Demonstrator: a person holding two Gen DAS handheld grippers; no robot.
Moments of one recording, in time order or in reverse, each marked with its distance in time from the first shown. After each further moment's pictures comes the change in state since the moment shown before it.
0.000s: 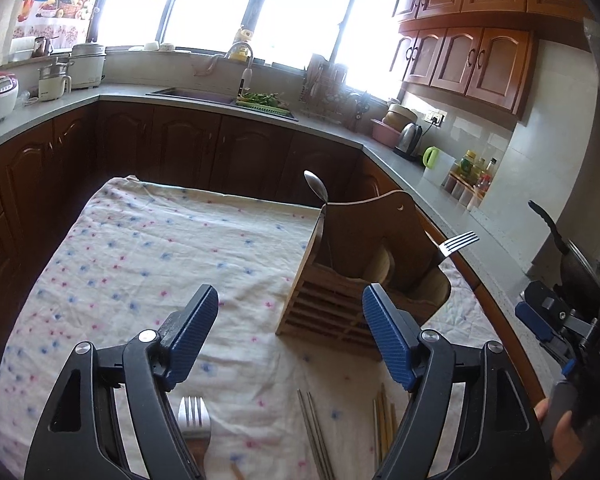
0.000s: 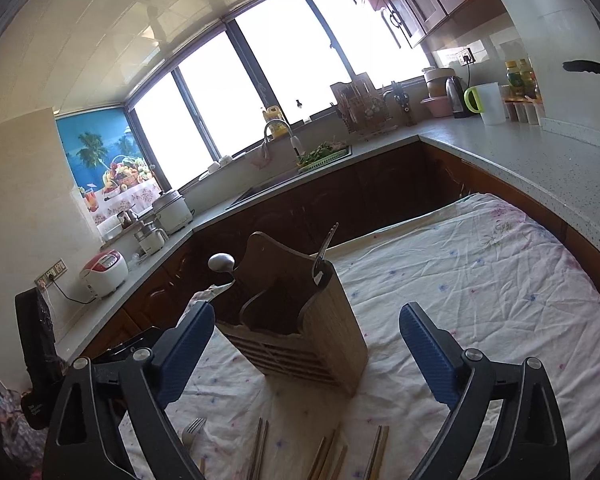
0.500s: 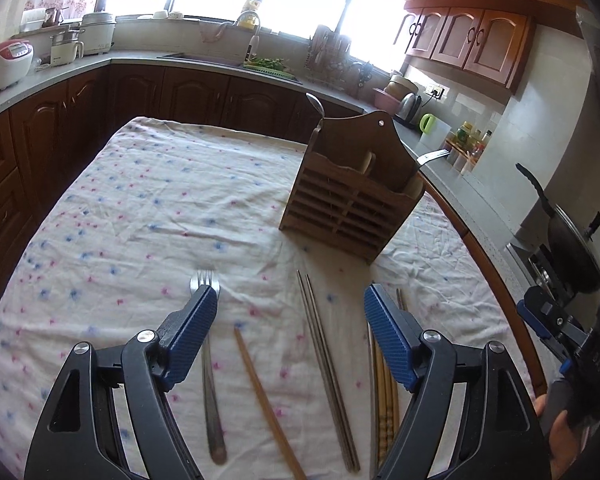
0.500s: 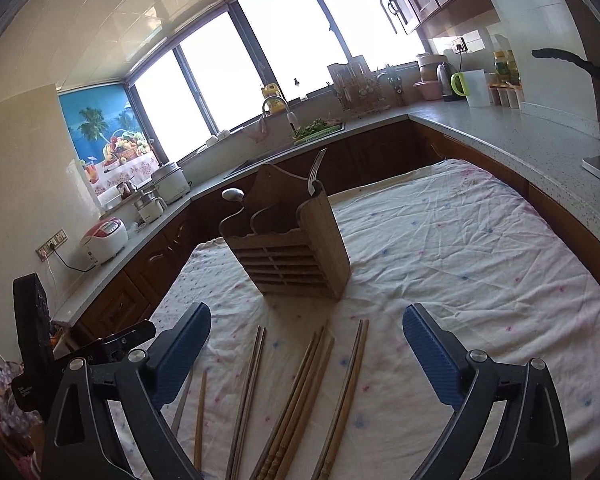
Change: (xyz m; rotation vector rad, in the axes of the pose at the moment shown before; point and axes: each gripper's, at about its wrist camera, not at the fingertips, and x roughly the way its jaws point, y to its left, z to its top) left arm -0.061 0.001 -0.083 -0.031 0.122 0.004; right arm -0.070 0.000 -0.066 -0.024 0.096 -0.047
